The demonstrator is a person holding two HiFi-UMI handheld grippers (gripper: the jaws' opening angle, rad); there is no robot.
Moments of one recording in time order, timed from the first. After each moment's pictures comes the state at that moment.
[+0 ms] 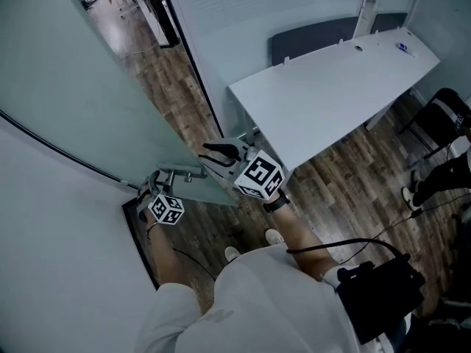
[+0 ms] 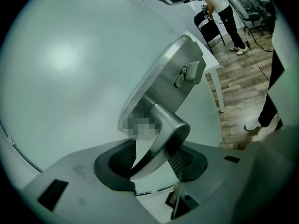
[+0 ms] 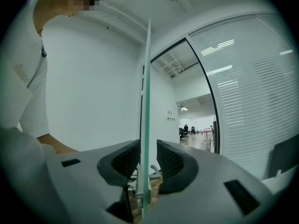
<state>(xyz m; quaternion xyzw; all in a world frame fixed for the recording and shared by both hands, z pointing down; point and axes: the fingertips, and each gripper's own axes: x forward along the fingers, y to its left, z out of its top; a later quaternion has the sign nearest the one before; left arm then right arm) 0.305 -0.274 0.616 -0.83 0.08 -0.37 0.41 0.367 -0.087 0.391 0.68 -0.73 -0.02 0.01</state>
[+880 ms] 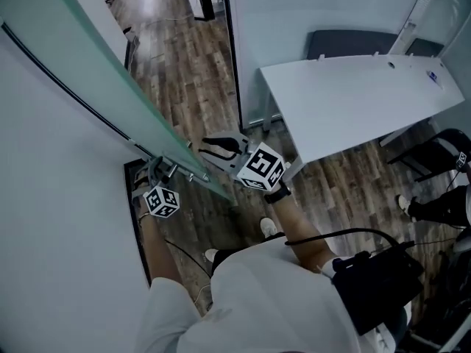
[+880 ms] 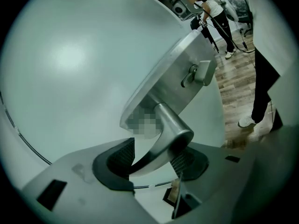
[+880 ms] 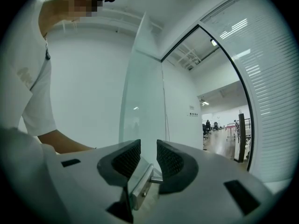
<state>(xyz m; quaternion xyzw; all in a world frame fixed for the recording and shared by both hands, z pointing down) 0.204 -0.264 0.617 -0.83 0.07 -0.36 0.42 0.272 -0.121 0.420 0.57 -0.82 -0.01 0.02</state>
